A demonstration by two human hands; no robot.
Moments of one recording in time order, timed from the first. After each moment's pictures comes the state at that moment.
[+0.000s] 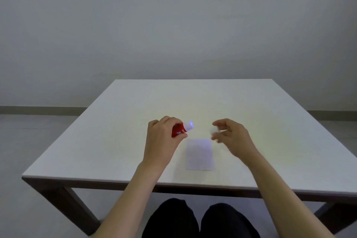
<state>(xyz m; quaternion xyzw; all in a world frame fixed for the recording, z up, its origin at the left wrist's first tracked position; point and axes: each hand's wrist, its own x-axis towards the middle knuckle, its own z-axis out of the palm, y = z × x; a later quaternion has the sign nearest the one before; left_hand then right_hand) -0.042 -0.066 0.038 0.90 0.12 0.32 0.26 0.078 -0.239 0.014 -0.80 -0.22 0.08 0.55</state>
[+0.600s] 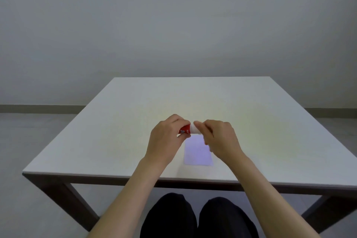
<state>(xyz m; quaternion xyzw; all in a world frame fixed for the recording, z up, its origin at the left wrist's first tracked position) -0.046 -0.081 0.044 0.93 0.06 0.28 0.22 0.029 -0.214 0.039 -0.87 -0.29 -0.02 0.39</state>
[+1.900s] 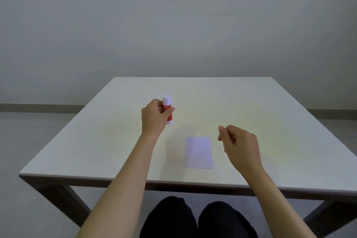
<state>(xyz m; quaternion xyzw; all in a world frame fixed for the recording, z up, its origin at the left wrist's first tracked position) 0.013 -0.023 0.041 0.81 0.25 0.32 0.43 0.035 -0.250 0.022 -0.86 -0.22 -0.12 0.45</state>
